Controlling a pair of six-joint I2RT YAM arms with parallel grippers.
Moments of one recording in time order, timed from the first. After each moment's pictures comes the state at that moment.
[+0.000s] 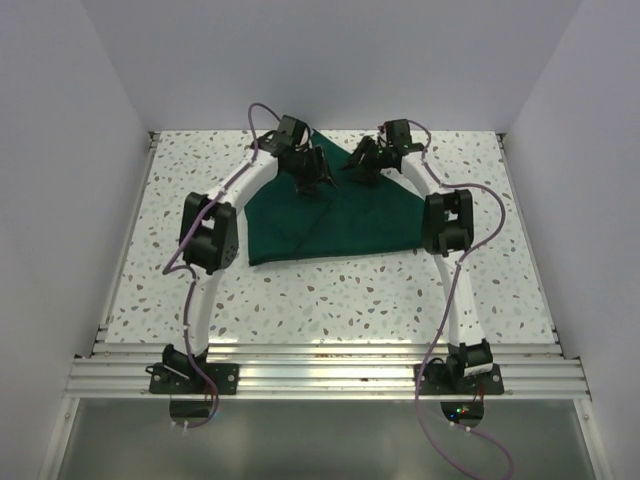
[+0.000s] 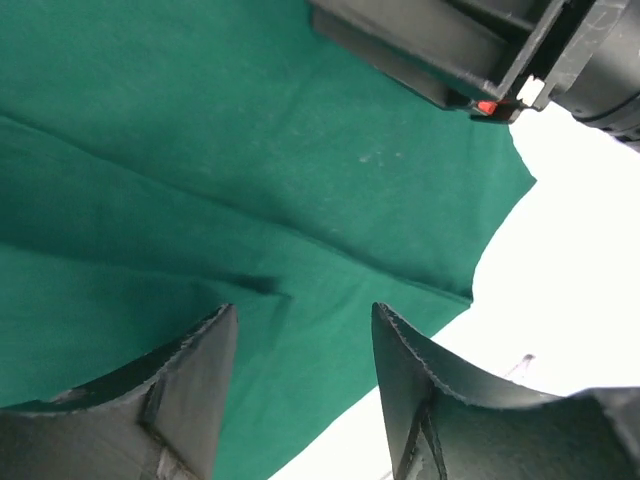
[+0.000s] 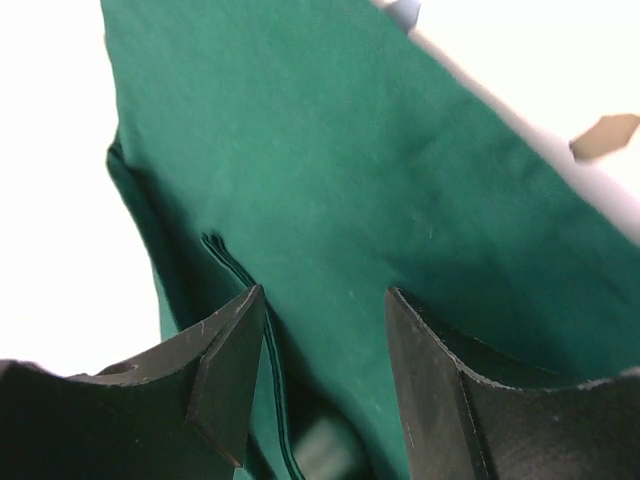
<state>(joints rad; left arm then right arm) -0.41 2.35 2.12 -0.70 0.40 -0.73 0.20 2.68 2.36 -0.49 -0.58 0.81</state>
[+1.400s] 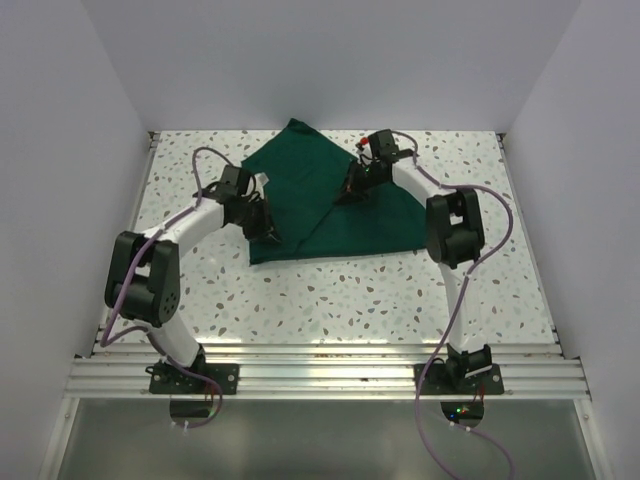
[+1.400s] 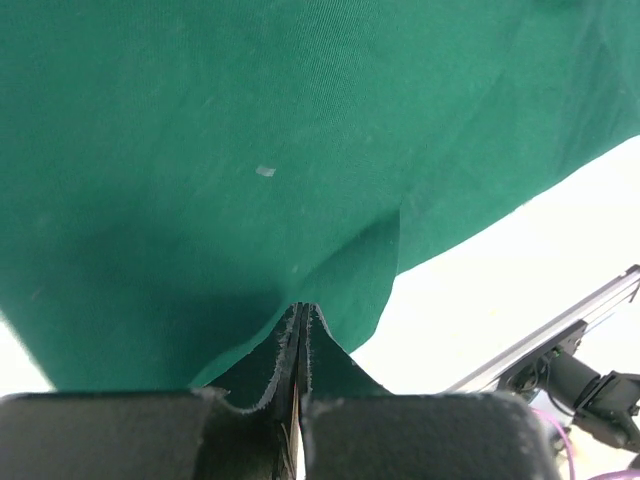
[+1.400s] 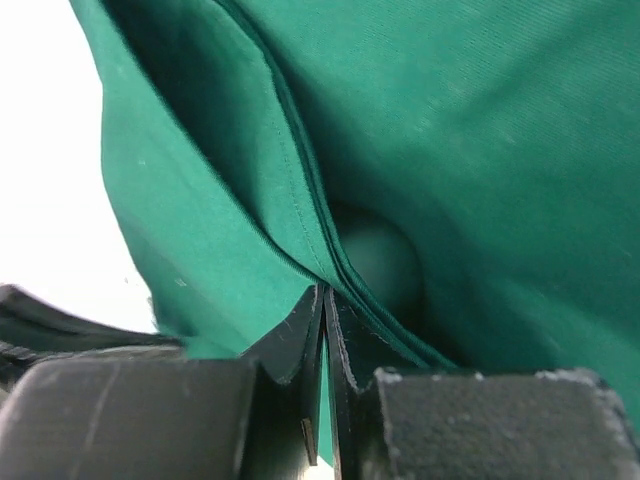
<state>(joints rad) -0.26 1.72 1.15 -0.51 0.42 -0.48 0.30 2.37 1.95 -0.59 -0.60 0.60</state>
